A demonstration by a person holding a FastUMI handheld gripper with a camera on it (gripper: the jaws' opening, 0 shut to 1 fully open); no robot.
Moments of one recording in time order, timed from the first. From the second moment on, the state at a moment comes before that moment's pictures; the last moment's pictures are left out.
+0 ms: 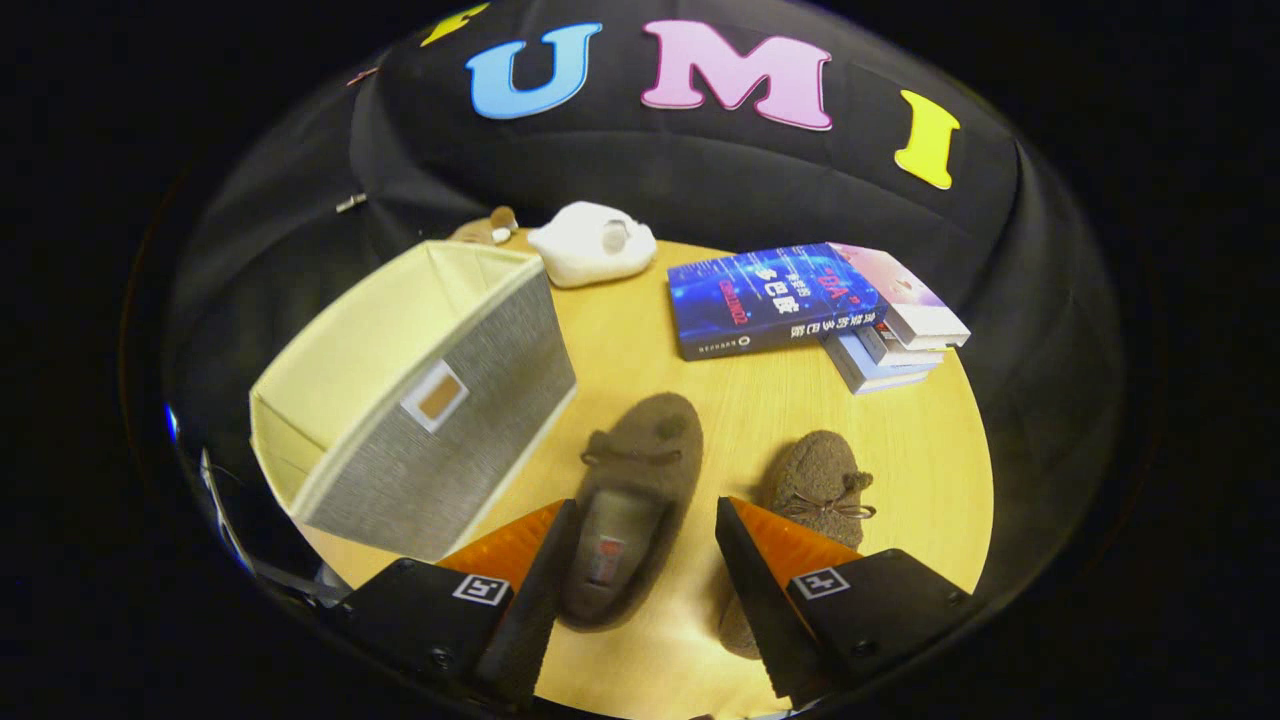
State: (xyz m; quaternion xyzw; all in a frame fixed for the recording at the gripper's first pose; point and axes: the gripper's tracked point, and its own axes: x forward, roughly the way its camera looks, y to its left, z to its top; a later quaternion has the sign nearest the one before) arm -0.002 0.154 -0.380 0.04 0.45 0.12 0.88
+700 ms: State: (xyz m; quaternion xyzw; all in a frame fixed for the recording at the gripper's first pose) arm 0.030 0.145 -0.461 0.04 0.51 0.05 0.86
